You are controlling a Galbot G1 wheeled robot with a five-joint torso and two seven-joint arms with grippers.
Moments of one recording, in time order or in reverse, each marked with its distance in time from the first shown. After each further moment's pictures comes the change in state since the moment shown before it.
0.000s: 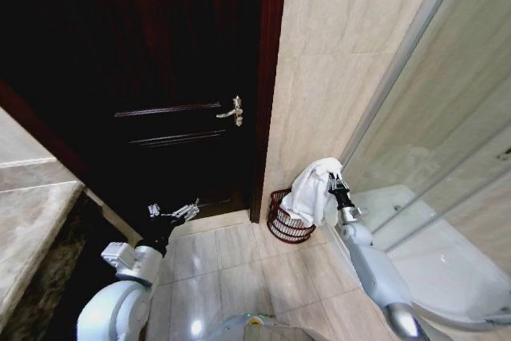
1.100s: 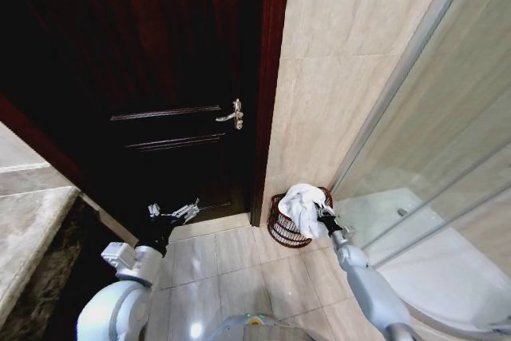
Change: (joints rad) left arm 0.000 0.000 0.000 0.000 0.000 0.000 0.000; right arm -0.096 0.003 -0.060 -0.067 -0.044 -0.260 -0.028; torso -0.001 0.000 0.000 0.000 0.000
